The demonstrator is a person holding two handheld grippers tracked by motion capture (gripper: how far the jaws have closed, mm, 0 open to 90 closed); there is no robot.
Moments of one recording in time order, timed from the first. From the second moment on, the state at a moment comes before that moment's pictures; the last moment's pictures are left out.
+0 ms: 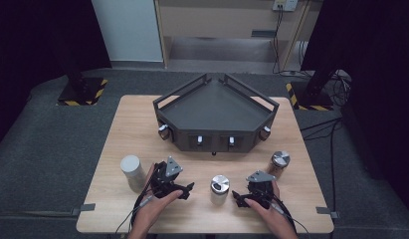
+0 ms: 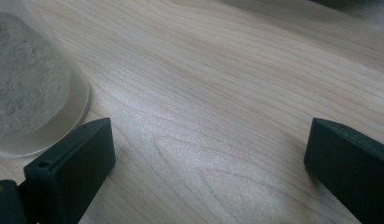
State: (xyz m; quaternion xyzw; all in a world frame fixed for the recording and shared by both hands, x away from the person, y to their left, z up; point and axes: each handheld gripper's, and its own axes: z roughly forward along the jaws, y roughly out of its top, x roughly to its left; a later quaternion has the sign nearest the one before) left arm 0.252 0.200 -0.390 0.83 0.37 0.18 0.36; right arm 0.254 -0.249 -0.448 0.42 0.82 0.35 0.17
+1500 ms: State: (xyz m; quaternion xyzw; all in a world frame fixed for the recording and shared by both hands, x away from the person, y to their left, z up) left arm 0.242 0.232 -0.344 0.81 0.38 0.22 0.38; right arm 0.253 -0.249 -0.448 0.42 0.82 0.35 0.17
